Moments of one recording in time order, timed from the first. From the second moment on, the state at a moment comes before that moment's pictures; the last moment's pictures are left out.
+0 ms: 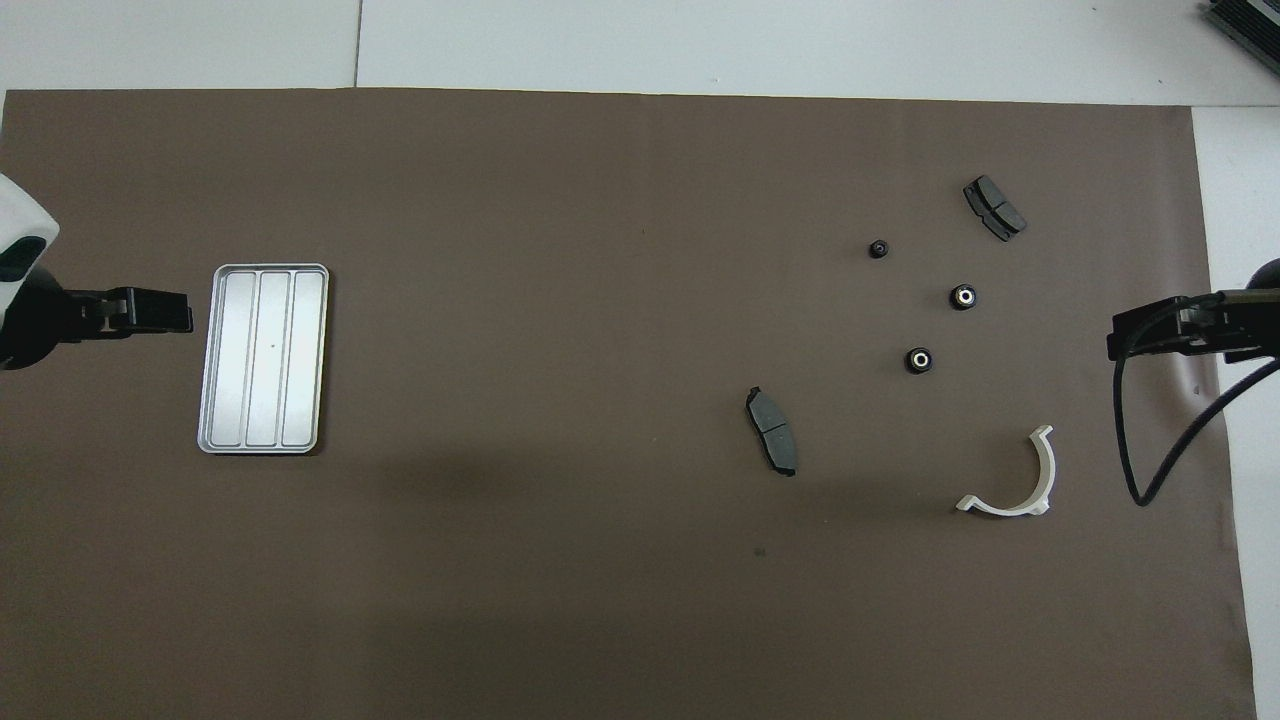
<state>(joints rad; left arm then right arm) 0.03 -0.15 -0.09 -1.86 0.00 1.88 -0.08 0.01 -0.05 -0.03 -1.66 -0.04 1.58 0.03</state>
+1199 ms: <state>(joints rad) 0.03 -0.15 -0.08 -1.86 0.00 1.88 -0.08 -0.02 -0.02 -0.04 -1.72 -0.03 1.73 0.02</state>
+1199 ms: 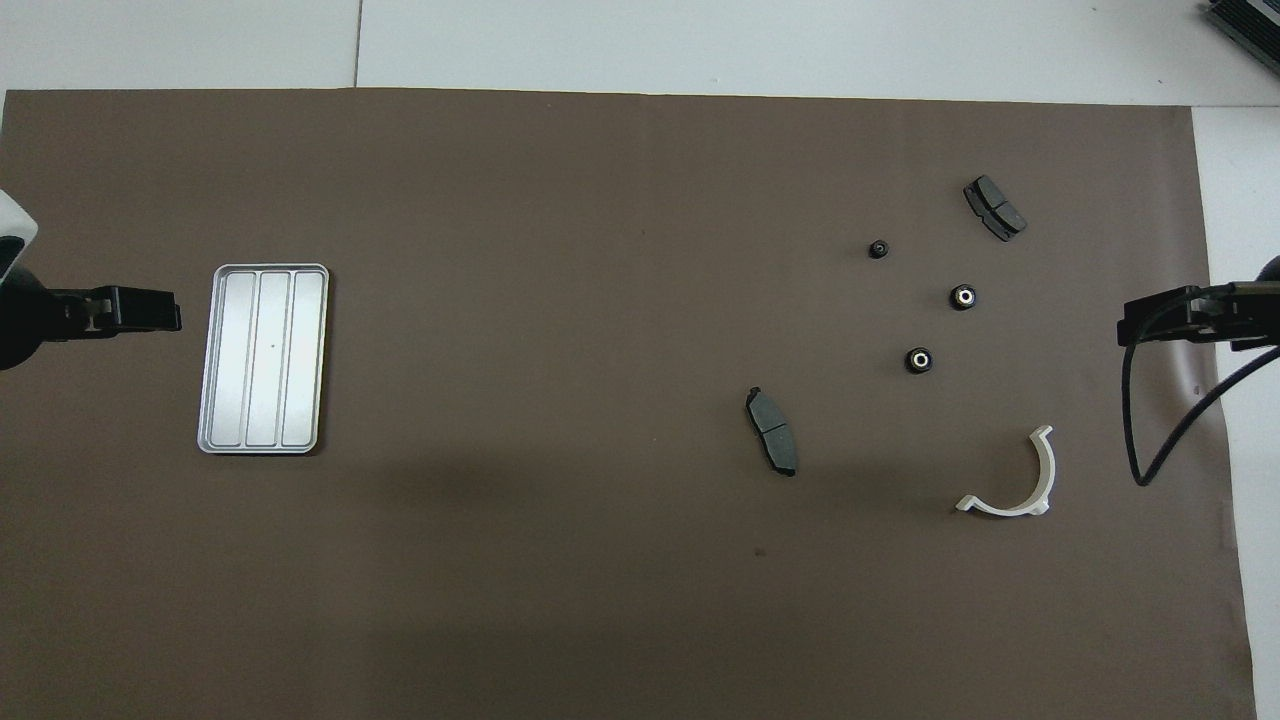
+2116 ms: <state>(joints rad) 0.03 -0.15 -0.08 -1.86 0.00 1.88 -0.08 -0.01 0.33 -0.03 -1.89 -0.03 2.35 -0.05</state>
